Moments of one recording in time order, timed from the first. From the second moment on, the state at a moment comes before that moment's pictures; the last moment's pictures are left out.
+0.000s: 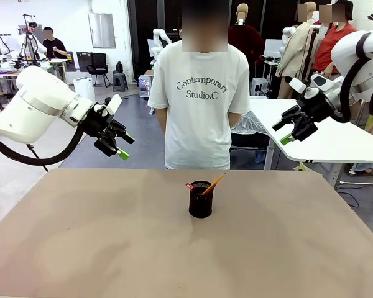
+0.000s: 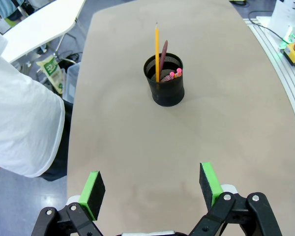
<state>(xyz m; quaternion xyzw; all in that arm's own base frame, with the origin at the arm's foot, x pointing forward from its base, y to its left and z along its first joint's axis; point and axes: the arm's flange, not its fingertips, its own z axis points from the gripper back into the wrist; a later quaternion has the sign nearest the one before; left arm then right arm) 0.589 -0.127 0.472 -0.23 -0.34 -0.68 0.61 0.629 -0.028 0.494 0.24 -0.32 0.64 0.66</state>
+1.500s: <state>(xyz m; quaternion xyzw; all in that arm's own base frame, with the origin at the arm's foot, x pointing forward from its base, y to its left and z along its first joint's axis) 0.589 -0.127 0.472 -0.23 -0.34 -0.68 0.61 0.622 -0.035 0.487 0.25 -0.32 0.64 0.66</state>
